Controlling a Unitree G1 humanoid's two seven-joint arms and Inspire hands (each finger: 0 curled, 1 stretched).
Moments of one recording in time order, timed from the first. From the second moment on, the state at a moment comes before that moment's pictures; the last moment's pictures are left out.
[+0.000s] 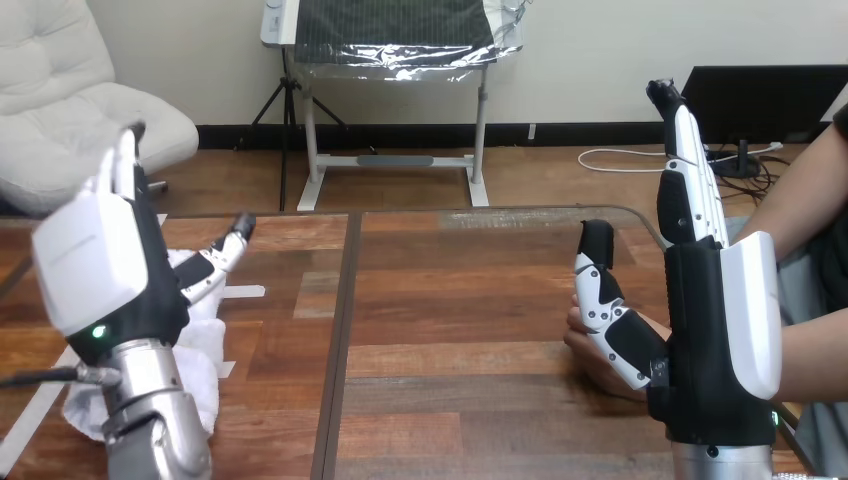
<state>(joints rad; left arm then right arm) -0.14 0.19 0.02 0.15 0.95 0.22 0.48 0.30 -0.07 0.12 -0.39 -0.65 -0.36 -0.36</state>
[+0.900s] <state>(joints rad) -0.29 0.24 -0.08 0.46 0.88 0.42 0.30 0.30 -0.07 0.12 -0.39 -0.65 -0.35 -0.35</state>
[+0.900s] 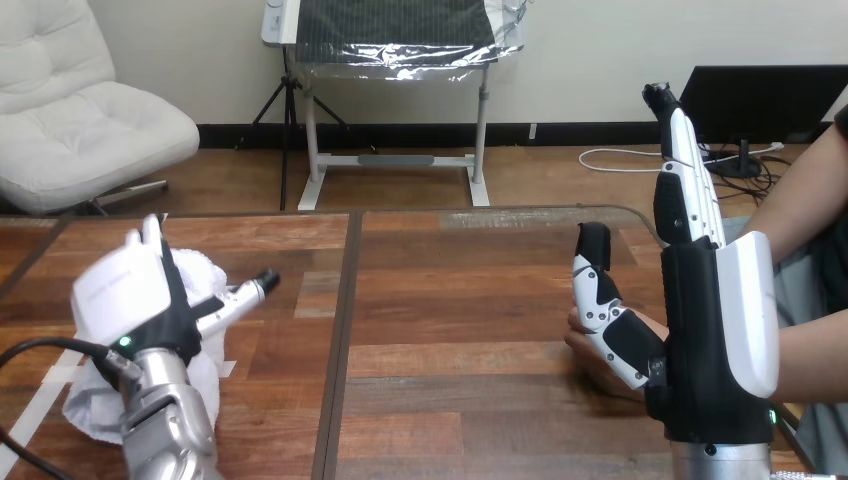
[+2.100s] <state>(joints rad) -0.44 0.28 -0.22 0.76 0.85 0.59 0.28 0.30 -0.08 0.12 -0.39 -0.65 -0.32 -0.33</state>
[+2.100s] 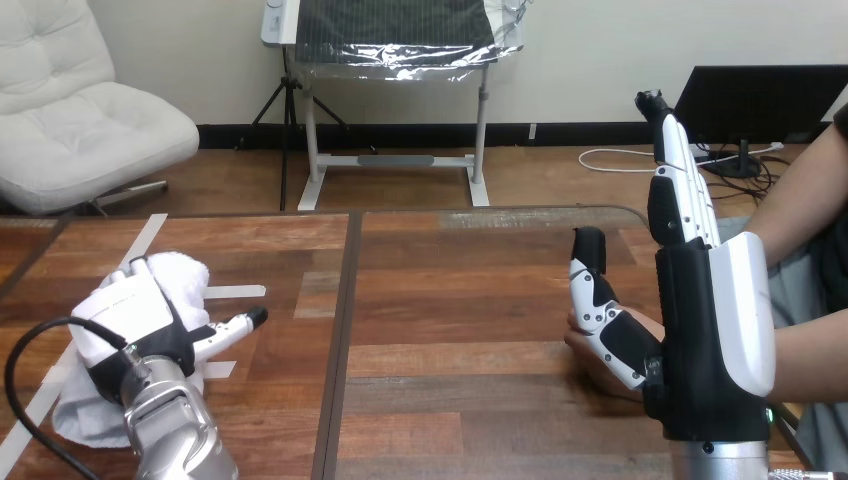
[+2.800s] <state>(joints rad) -0.50 0.30 -0.28 0.86 0.82 0.62 0.28 0.30 -0.08 0.12 -0.42 -0.67 -0.31 -0.32</state>
